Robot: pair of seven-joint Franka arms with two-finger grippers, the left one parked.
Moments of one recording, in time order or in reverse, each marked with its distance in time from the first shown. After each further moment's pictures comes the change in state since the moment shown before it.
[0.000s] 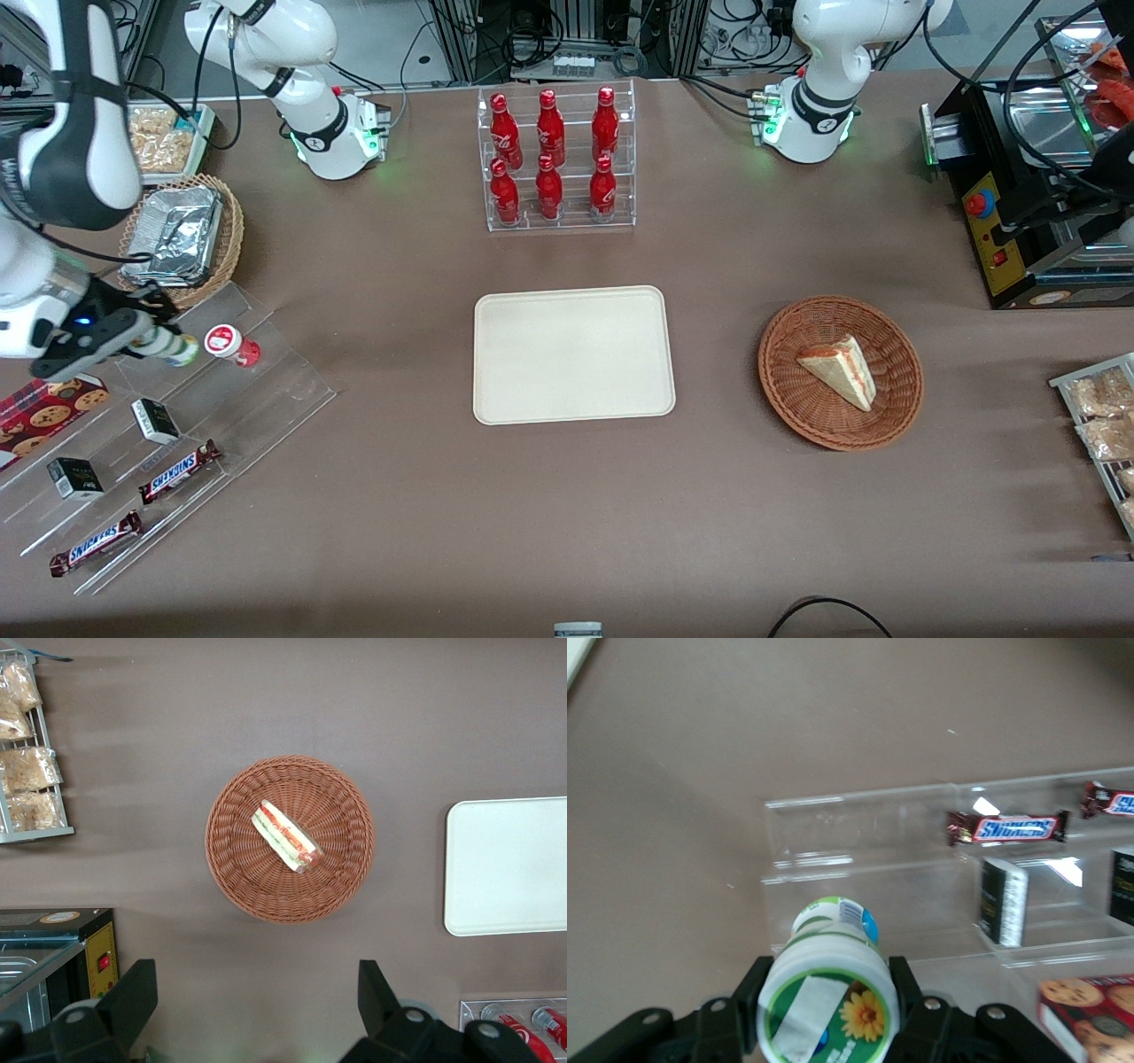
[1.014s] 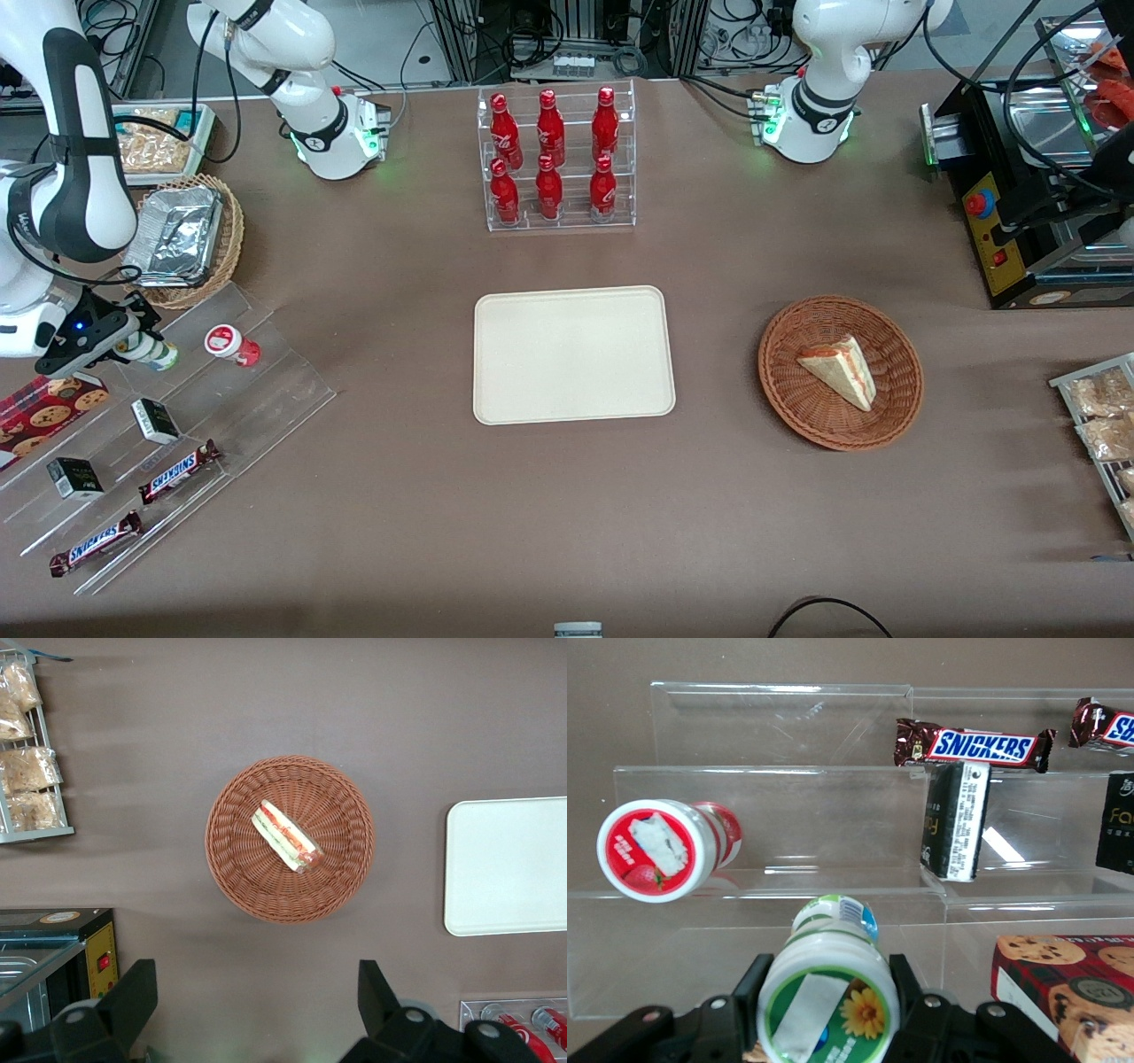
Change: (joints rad) arm -0.224 0.049 -0.026 -0.203 -0.003 0.316 -0.354
